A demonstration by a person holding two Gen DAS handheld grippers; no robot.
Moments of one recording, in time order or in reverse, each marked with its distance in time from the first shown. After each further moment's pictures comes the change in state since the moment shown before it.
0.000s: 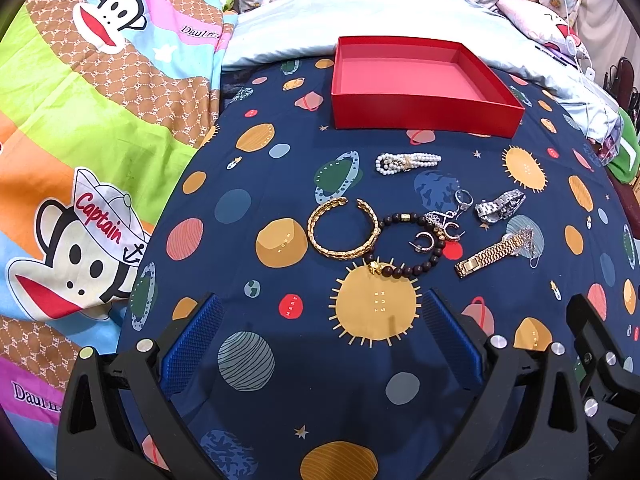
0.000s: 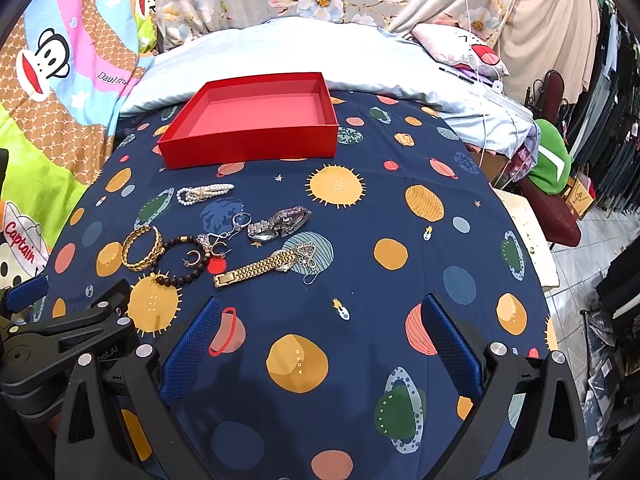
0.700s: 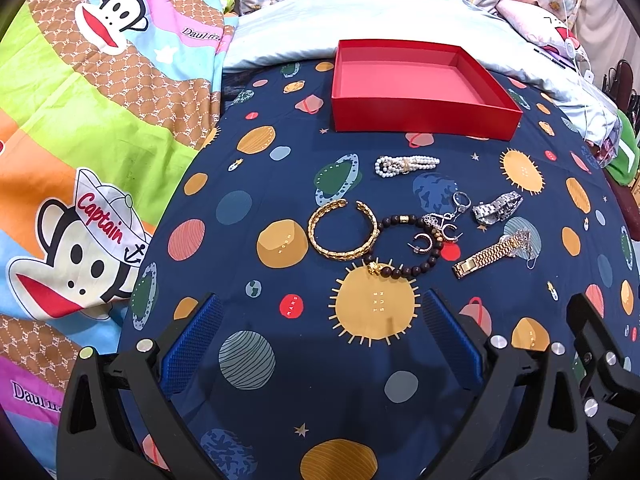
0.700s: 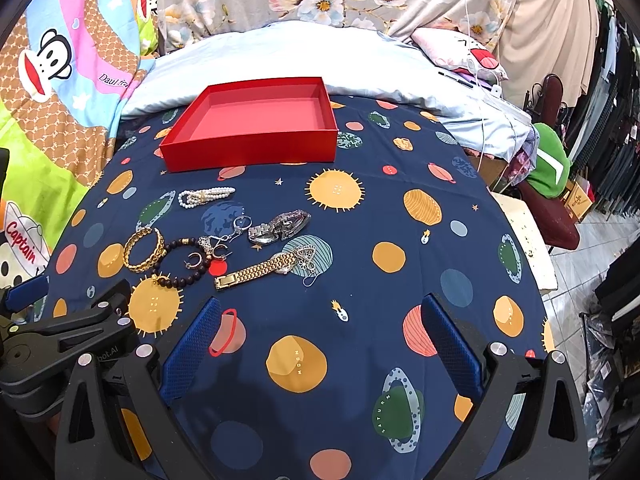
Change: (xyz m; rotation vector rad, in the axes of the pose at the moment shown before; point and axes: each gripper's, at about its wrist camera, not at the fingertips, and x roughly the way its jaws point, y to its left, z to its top) left arm 0.000 0.000 0.002 0.000 -0.002 0.001; right arm 0.000 0.000 0.000 -0.002 -0.005 -0.002
